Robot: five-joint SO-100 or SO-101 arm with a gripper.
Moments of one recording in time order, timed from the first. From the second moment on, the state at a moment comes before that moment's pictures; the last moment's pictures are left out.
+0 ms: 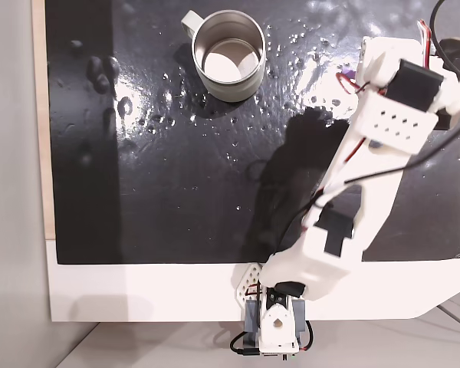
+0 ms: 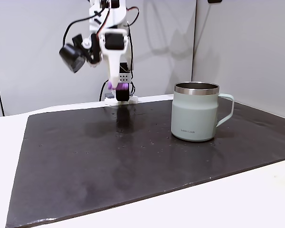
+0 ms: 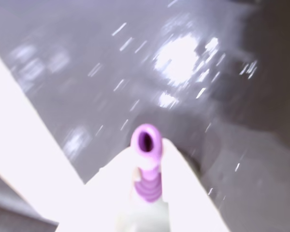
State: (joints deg) arm 16.2 61.3 30.3 96.2 -14.5
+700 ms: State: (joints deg) arm 1.2 77.7 33.8 96.3 -8.9
